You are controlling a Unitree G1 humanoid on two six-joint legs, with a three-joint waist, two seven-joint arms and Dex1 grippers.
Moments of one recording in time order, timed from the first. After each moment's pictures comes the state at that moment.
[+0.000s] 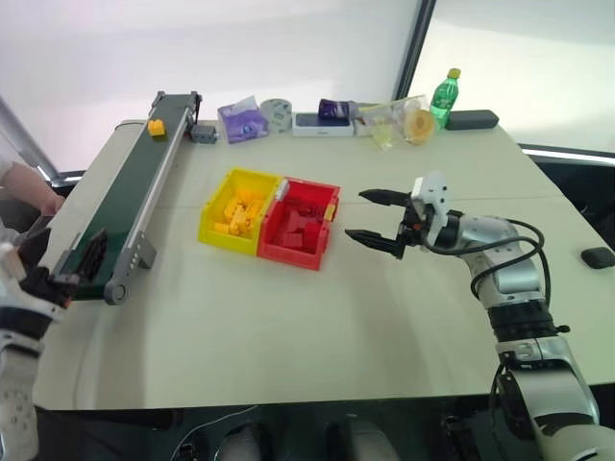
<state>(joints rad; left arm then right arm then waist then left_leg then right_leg) 0.12 0.46 0.73 -0.37 -0.60 0.31 -0.40 -0.69 -0.52 -0.01 0.31 0.36 0.10 1.14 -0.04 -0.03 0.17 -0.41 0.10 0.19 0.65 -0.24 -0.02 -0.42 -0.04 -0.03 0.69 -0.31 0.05</state>
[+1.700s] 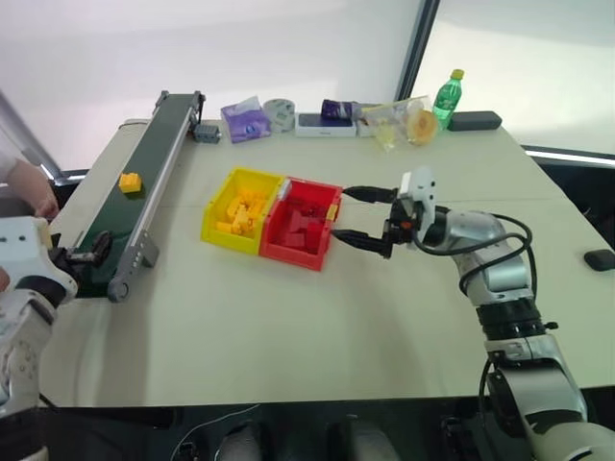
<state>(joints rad) -0.19 0.69 0.55 -0.10 -0.50 0.60 -0.24 -0.71 -0.47 0.02 0.23 0.38 0.15 1.15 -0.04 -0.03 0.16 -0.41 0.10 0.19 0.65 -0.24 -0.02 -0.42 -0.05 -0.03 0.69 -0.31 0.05</state>
